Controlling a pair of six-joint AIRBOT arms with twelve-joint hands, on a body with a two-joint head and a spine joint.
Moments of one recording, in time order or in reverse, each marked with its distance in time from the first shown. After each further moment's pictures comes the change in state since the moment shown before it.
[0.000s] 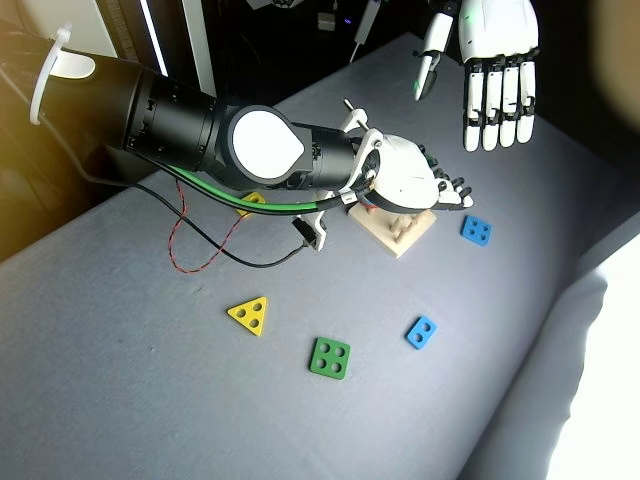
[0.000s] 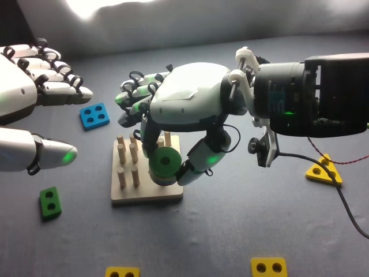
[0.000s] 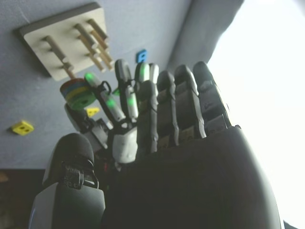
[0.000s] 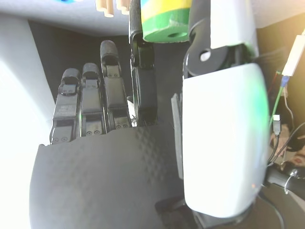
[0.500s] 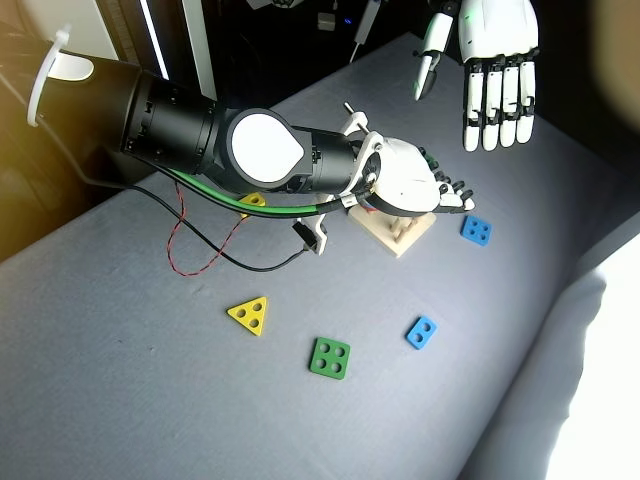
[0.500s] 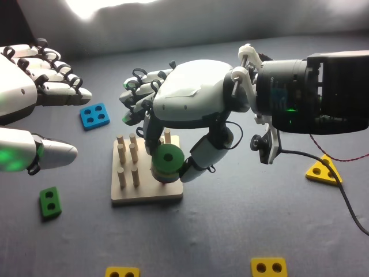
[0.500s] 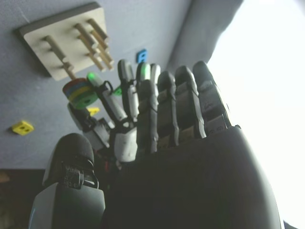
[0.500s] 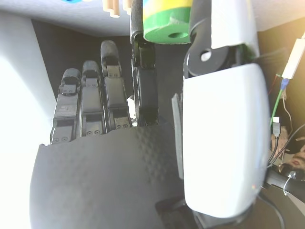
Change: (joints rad) left arm 0.000 0.000 0.000 0.000 0.000 0.000; right arm 0.002 0.002 0.010 -0.002 -0.002 -0.001
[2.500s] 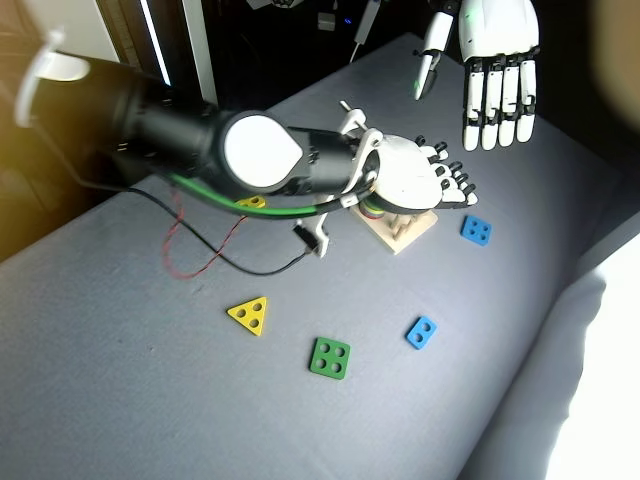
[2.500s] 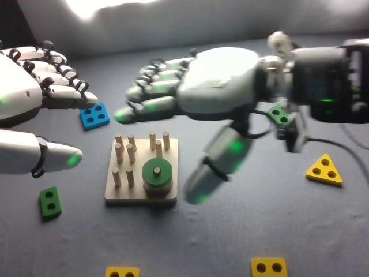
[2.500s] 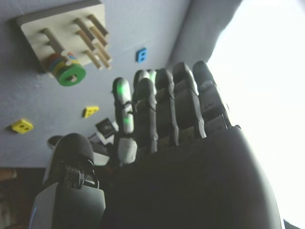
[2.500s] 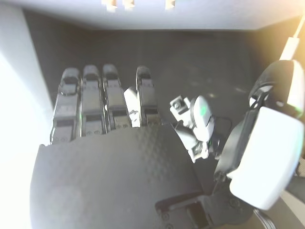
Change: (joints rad) left arm -0.006 0.000 -0.013 -0.002 0.004 0.000; right arm 0.000 0.135 -0.036 -0.154 0.153 0.092
